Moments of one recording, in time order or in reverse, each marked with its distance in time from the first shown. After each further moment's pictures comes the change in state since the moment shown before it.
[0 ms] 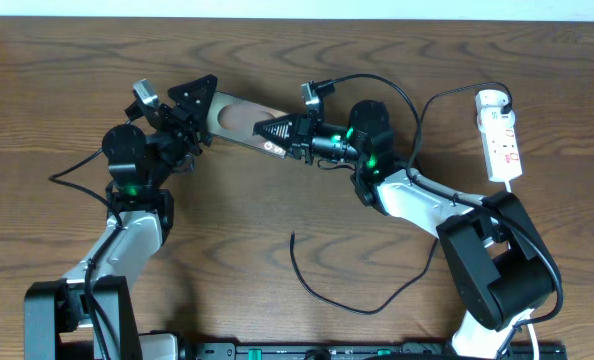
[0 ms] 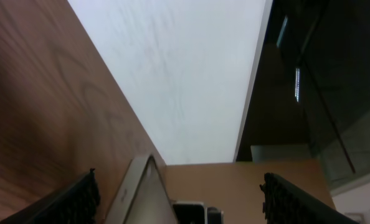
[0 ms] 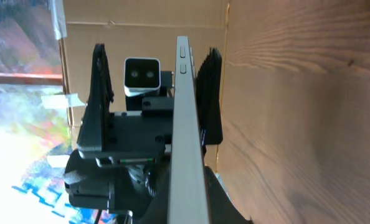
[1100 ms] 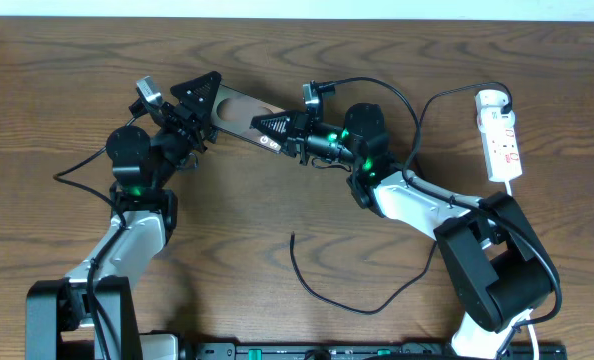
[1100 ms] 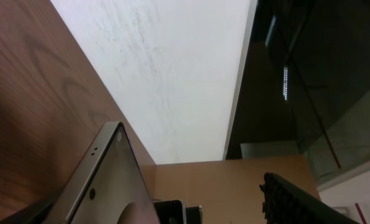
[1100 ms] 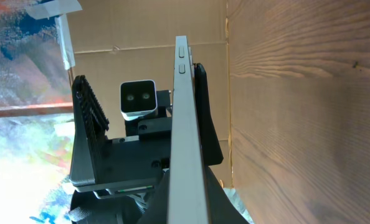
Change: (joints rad) left arm -0.031 0.000 0.000 0.059 -0.021 -0.046; right arm 0.024 0.000 0.000 0.008 0.102 0.111
